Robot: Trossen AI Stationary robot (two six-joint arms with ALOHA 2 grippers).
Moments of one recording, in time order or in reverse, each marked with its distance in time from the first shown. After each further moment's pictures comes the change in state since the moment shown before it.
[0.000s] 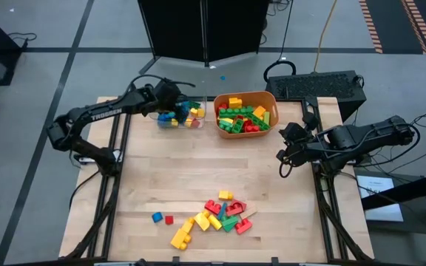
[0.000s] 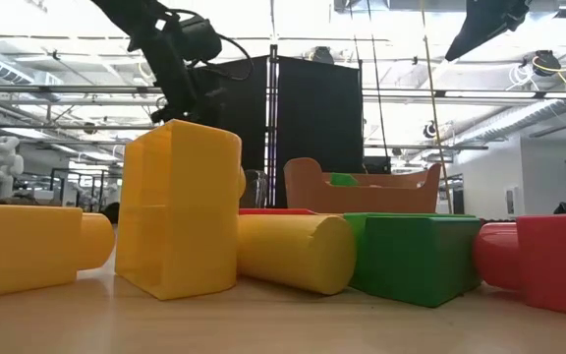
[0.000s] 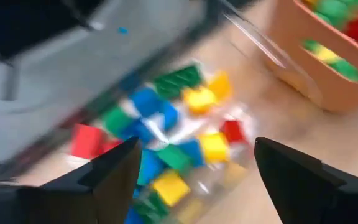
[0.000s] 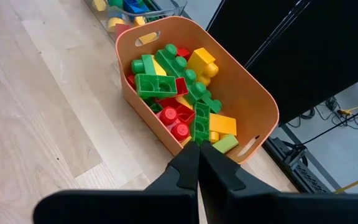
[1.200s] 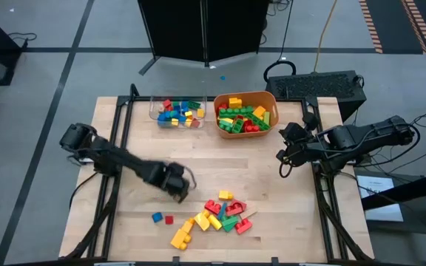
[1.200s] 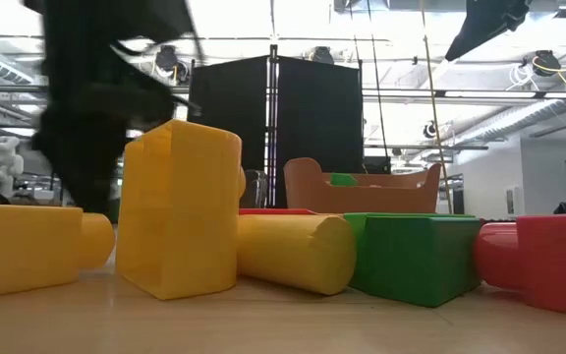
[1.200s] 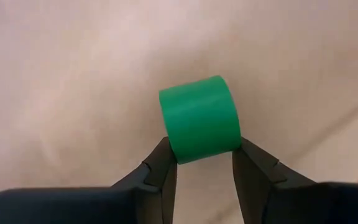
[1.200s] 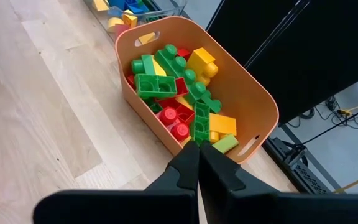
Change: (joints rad) left arm -0.918 0.194 -0.166 -0.163 0.075 -0.959; right arm 0.000 0.000 0.000 -0.001 0.001 0.001
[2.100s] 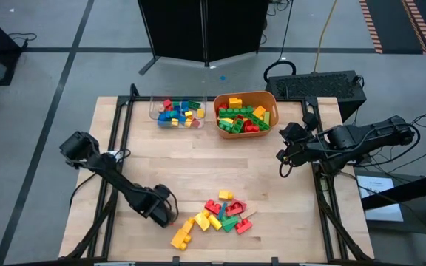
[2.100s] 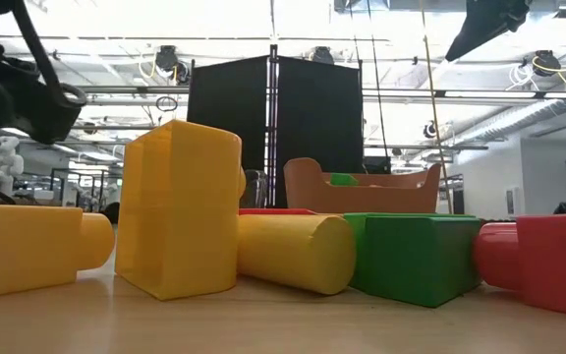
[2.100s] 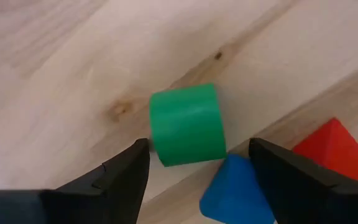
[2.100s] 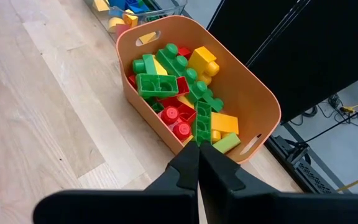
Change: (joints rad) left arm -0.322 0.078 0.002 -0.031 0.111 -0.405; right arm 0.000 0.000 0.000 0.000 -0.006 0.013
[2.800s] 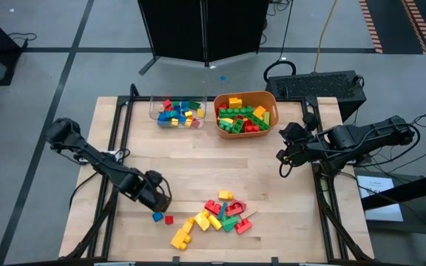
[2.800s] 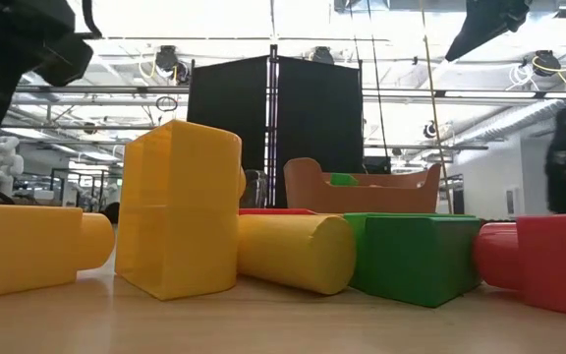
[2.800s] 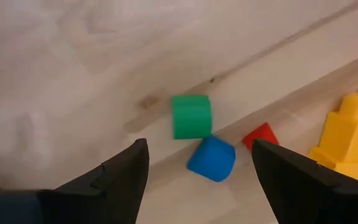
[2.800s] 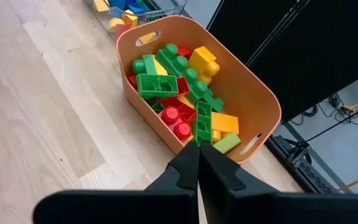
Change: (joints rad) left arm 0.080 -0.292 -0.001 -0.153 -0.013 -0.108; right arm 0.000 0.000 0.000 0.000 0.000 0.004
